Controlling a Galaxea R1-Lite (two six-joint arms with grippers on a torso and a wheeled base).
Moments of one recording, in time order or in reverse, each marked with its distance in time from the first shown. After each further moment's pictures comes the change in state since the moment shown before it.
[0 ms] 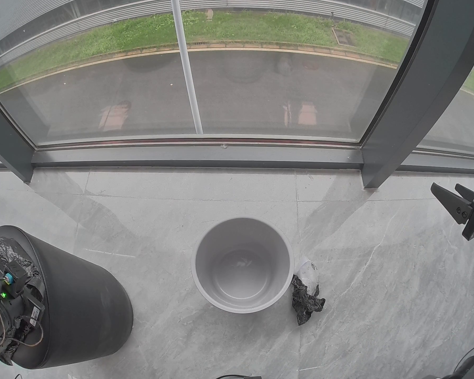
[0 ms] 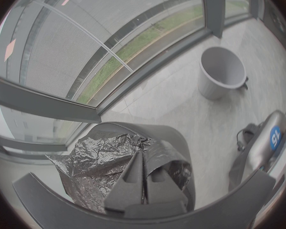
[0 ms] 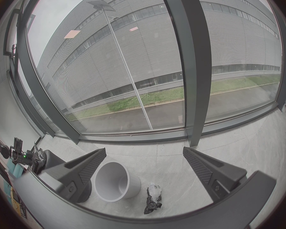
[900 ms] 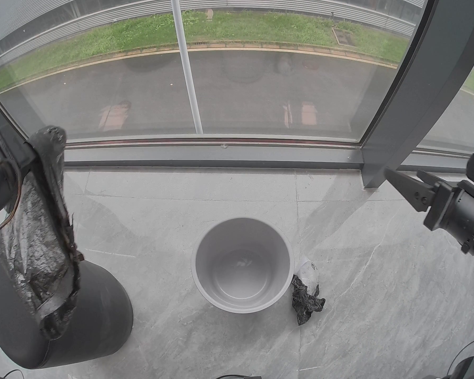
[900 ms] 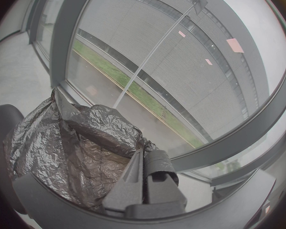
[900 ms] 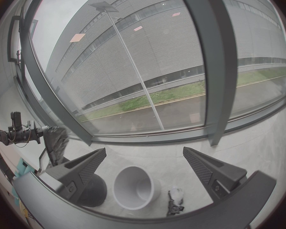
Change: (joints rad) left arm -0.394 0.085 -0.530 -0.048 -0.064 -1.317; right arm 0.386 0.182 -0.119 -0.076 -0.269 0.046
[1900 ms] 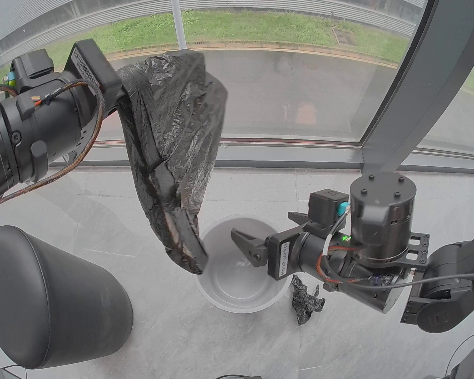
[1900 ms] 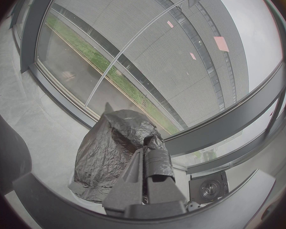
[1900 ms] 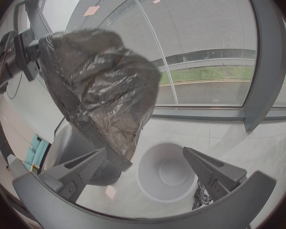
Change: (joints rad) left arm -0.406 0.239 -0.328 0.048 0.137 -0.046; right arm 0.330 0.543 -0.283 -0.031 -0.090 0.001
